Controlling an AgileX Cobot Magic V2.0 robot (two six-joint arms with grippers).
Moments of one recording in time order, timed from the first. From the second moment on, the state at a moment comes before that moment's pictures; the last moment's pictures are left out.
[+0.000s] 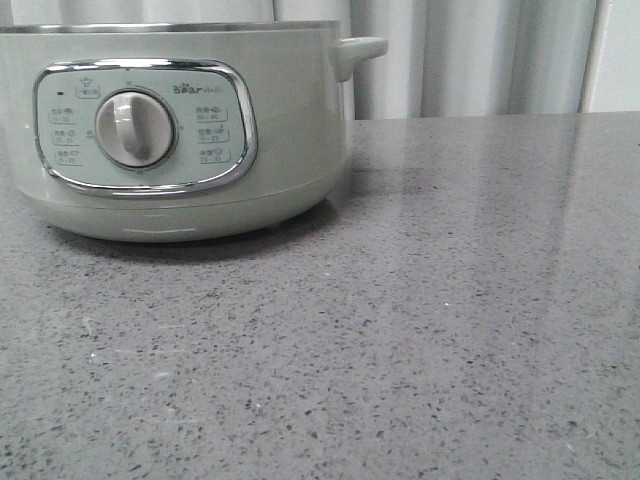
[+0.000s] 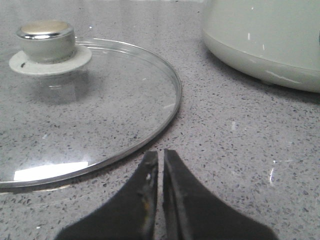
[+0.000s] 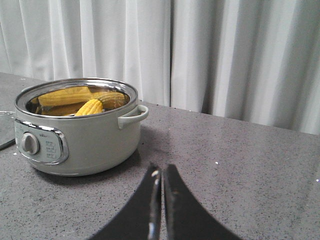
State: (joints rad) left arm -0.11 0.00 0.00 -0.02 0.33 -0.07; right arm 0.54 0.07 -0.61 -0.22 0.63 0.10
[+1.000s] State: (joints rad) left arm -0.11 0.00 0.00 -0.02 0.33 -0.07; right arm 0.52 0.07 -0.58 -0.25 0.63 0.10
